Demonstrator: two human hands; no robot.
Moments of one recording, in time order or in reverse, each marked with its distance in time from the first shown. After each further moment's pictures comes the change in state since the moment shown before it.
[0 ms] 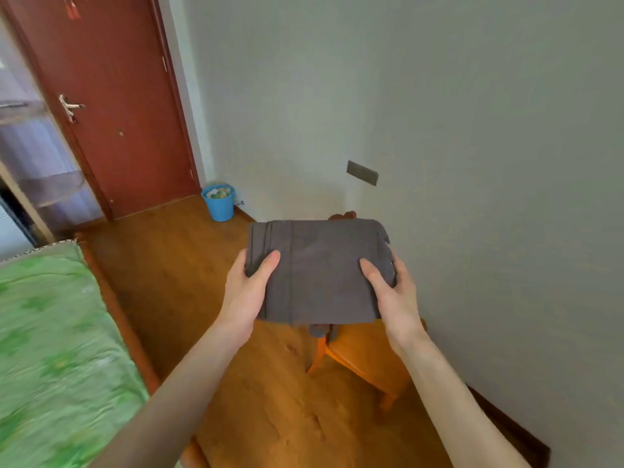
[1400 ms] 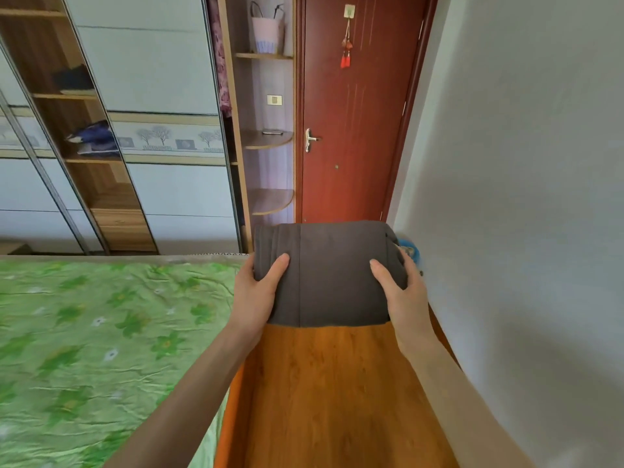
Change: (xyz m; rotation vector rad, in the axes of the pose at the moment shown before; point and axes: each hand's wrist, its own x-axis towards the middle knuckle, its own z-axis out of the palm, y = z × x) left_hand 0.441 0.081 -0.228 -0.069 0.728 0.202; right_hand 0.427 0.015 0.512 -0.002 -0.633 -0.090
